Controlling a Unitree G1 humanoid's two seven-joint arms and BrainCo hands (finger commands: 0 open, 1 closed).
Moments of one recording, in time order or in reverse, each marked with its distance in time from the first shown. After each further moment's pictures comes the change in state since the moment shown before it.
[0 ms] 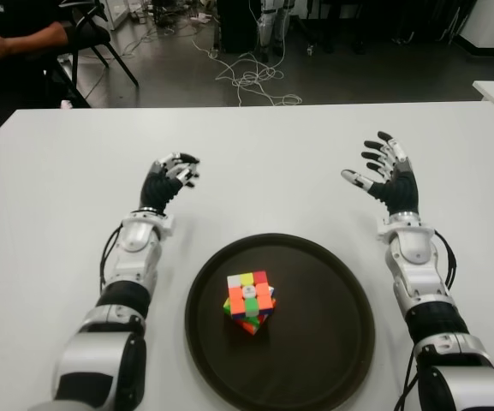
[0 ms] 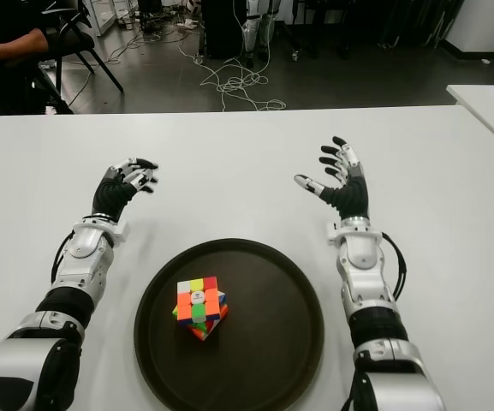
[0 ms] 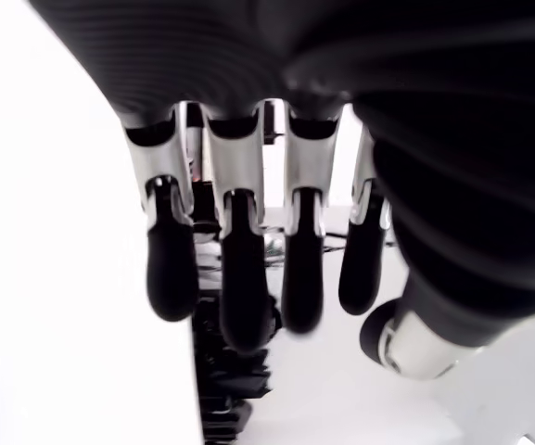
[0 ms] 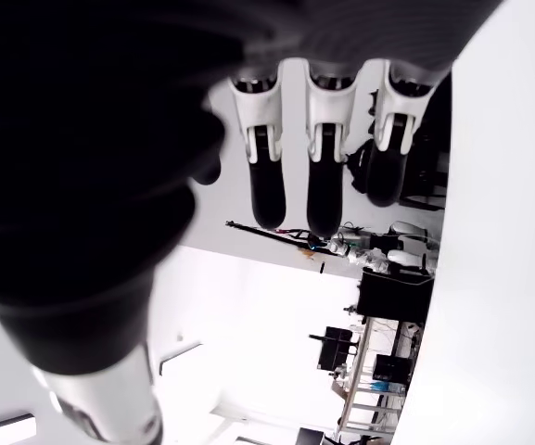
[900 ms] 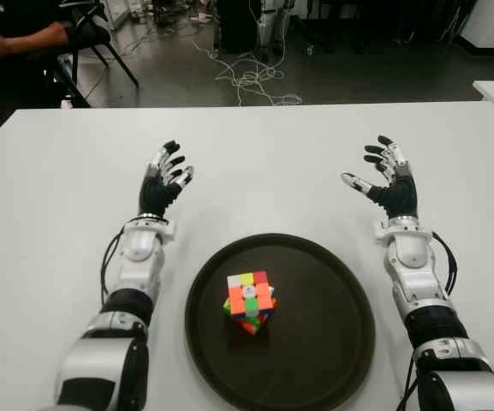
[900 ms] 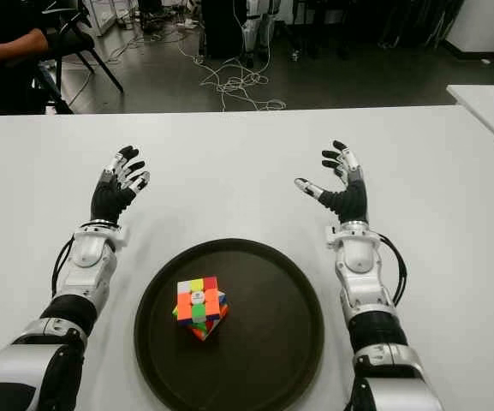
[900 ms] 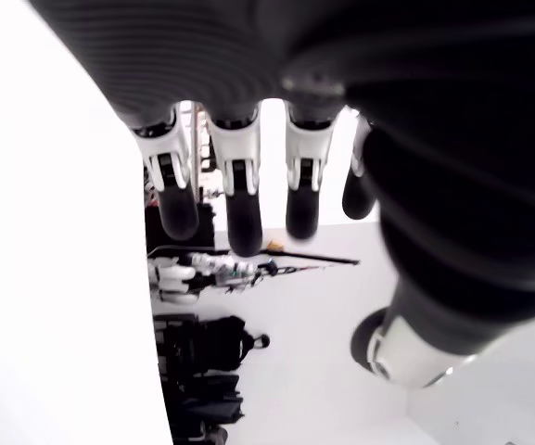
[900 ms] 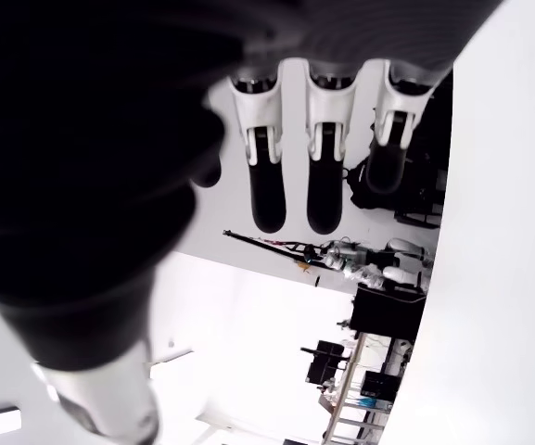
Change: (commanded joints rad) left arm -0.009 -0.003 -0.007 0.085 0.074 -0.158 0.127; right arm -0.002 -0.001 0.012 0.028 -0.073 -0.004 -0.069
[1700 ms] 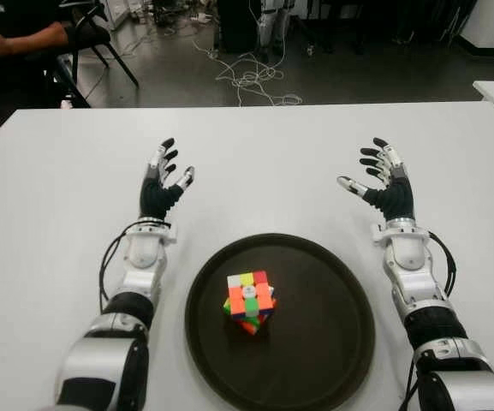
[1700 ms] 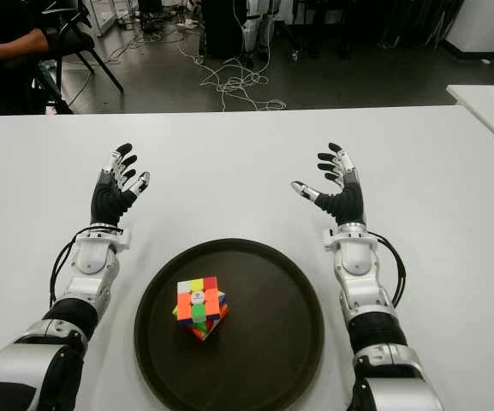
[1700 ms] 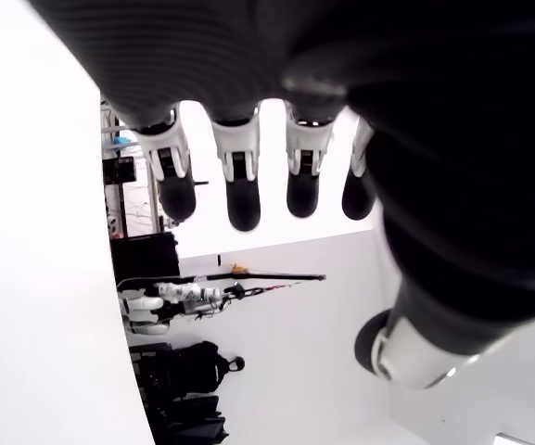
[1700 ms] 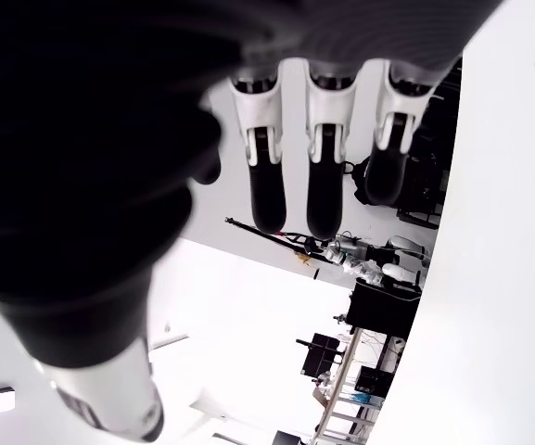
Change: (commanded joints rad) left arm -0.005 0.005 -0.020 0.057 0.066 -0.126 0.101; right arm -0.009 -0.004 0.007 0.027 -0.022 -0.029 0.000
